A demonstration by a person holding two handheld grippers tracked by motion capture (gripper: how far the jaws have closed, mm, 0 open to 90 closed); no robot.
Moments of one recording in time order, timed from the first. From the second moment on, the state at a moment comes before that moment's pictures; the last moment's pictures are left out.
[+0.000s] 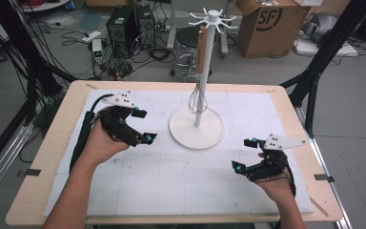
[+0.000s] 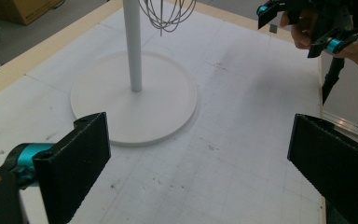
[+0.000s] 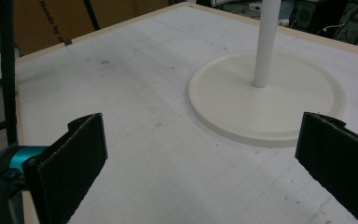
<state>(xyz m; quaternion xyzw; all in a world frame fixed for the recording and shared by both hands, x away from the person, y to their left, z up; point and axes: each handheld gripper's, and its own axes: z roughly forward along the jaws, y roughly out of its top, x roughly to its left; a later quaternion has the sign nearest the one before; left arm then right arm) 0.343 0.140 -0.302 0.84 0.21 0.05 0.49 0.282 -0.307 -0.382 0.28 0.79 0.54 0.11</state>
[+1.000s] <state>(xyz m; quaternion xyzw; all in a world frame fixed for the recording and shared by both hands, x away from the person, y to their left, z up) 0.308 0.160 -0.337 0.84 0.23 0.07 0.48 0.287 -0.307 -0.388 0.28 0.79 0.54 0.10</state>
